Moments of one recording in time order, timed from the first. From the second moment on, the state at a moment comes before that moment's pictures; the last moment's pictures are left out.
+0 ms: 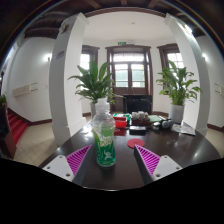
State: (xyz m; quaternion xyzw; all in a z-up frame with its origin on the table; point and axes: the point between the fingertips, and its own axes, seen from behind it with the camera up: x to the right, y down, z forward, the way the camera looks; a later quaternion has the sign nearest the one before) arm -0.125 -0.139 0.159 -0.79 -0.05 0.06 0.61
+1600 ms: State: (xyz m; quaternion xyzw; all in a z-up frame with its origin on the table) arm -0.081 0.112 0.159 -0.50 -0.55 -0.52 0.43
